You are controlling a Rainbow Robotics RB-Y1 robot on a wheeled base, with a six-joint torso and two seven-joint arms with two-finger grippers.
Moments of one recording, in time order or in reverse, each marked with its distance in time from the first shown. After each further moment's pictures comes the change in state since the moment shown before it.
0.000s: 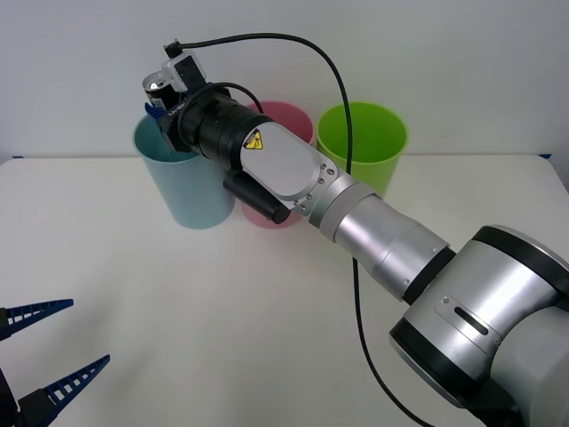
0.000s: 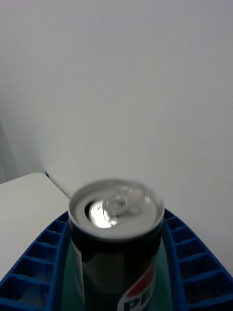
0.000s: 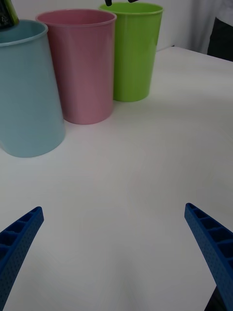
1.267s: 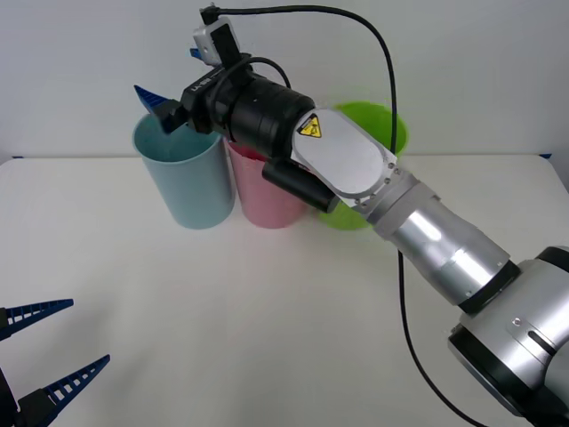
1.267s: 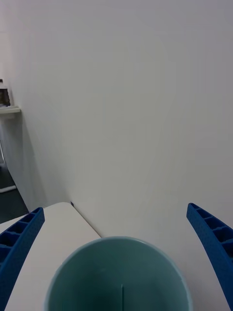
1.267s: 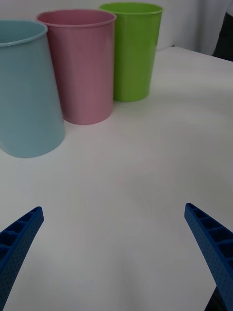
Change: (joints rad) right arm 0.197 -0.232 0.000 -0.480 -0.058 -0.124 -0.095; left arm 0.000 0.000 0.000 0.000 0.000 0.000 0.000
